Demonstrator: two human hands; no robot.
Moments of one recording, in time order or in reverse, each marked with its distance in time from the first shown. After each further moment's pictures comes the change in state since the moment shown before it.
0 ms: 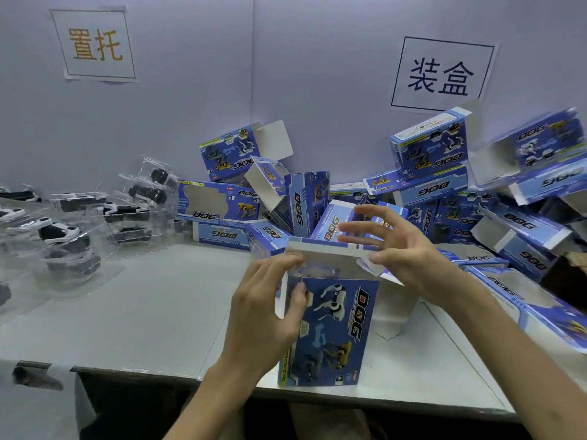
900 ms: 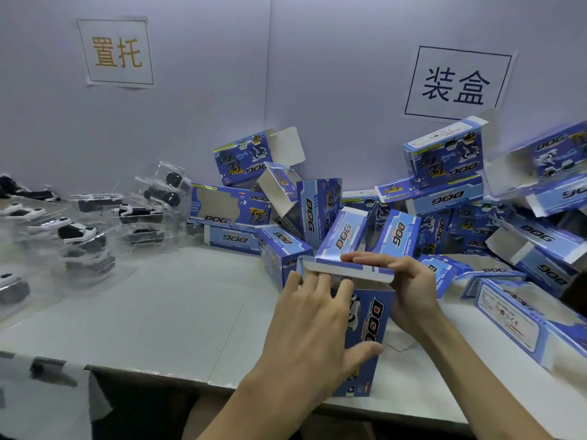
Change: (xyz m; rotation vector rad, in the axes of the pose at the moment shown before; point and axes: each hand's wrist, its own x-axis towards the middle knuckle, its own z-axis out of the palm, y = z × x) left_hand 0.018 0.054 -0.001 0.744 -0.602 0.082; right_hand 0.010 0.055 0.021 0.365 0.202 0.004
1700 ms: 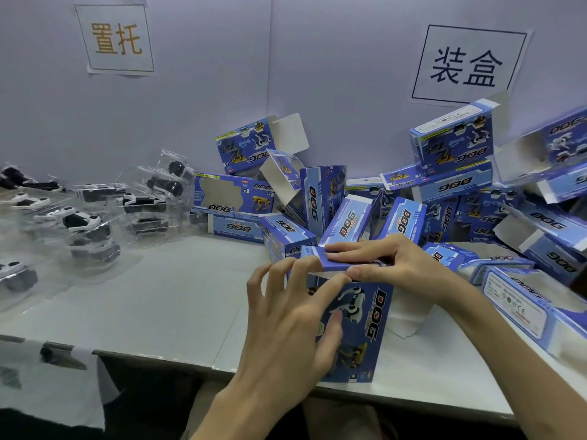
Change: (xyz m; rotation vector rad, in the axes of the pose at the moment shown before) left_hand -0.034 -0.014 0.022 -0.220 0.424 -0.050; right_hand -0.004 -0.045 0.017 -0.893 -0.409 -0.001
